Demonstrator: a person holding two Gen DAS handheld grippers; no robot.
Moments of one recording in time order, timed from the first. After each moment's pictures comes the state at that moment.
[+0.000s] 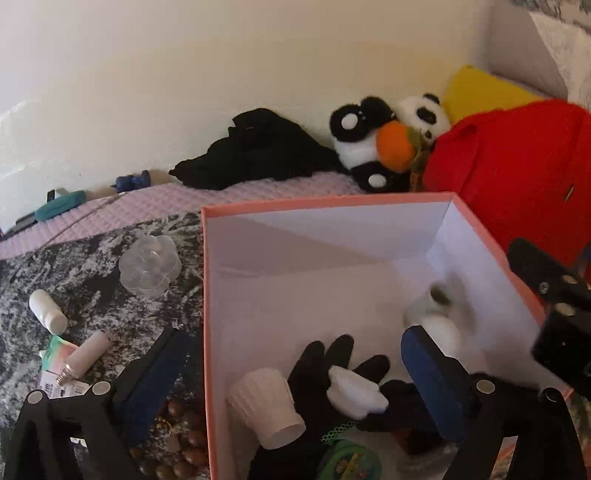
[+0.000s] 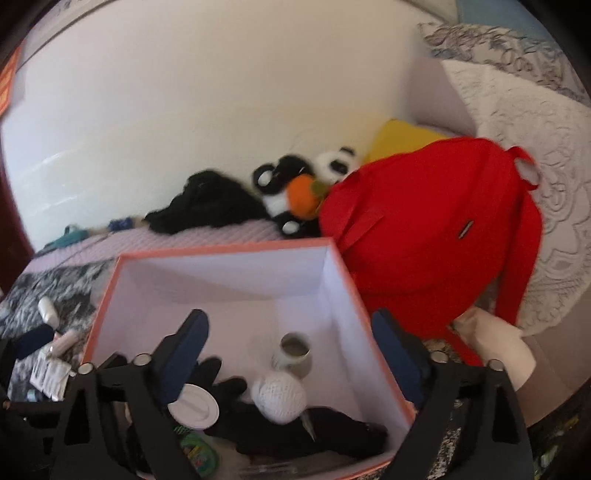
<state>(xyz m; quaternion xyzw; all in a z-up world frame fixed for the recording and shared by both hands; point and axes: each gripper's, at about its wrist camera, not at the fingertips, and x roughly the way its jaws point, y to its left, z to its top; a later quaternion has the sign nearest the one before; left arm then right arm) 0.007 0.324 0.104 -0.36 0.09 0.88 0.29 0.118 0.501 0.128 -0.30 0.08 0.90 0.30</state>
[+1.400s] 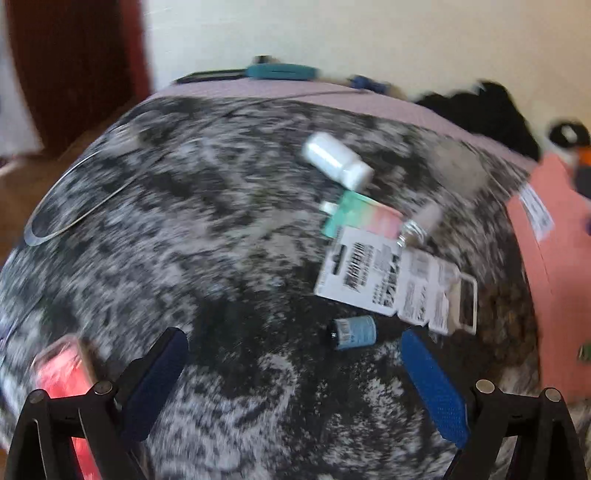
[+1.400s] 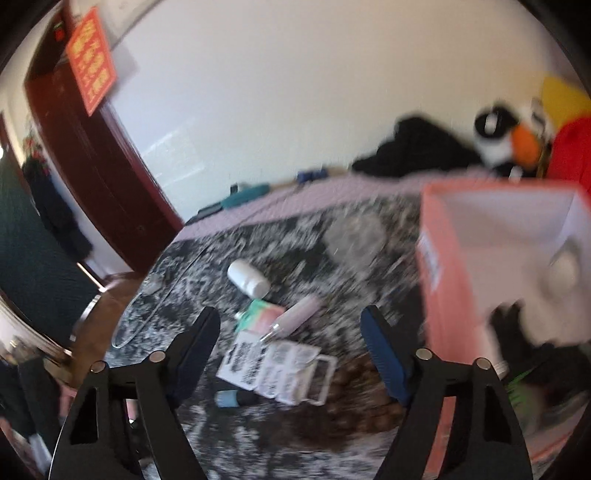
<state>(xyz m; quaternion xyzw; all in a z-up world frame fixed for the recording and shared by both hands) -0.075 -0.013 0.008 -0.45 0.04 0.88 0.14 -0.041 0.236 0.073 -0.36 0.22 0.91 0.02</state>
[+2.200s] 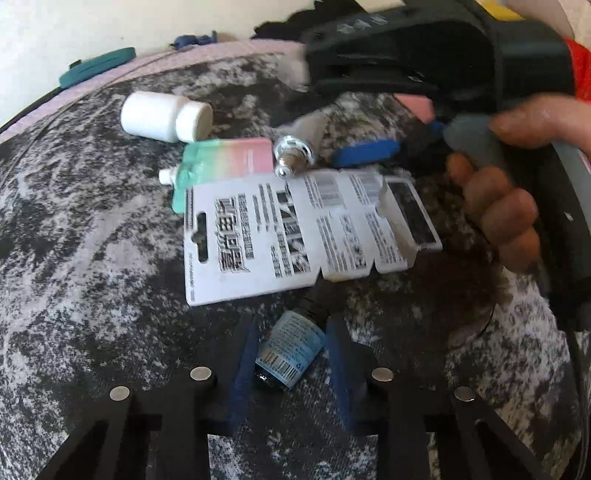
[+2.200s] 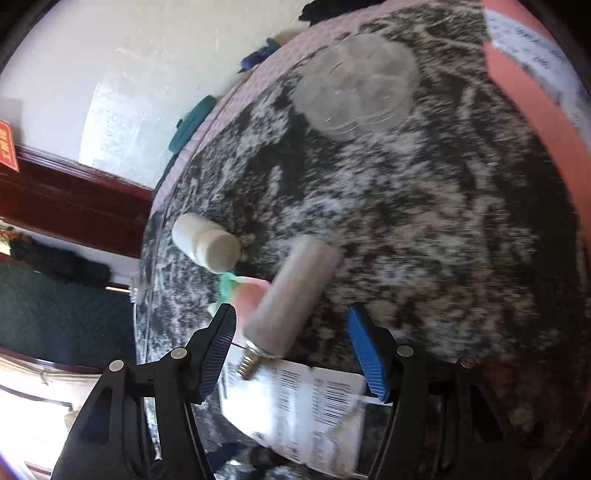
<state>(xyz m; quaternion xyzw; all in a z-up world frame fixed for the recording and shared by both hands) -0.104 0.037 -0.060 -0.46 0.15 0.80 0.36 -0.171 0.258 -0.085 -0.48 0.41 0.78 -0.01</state>
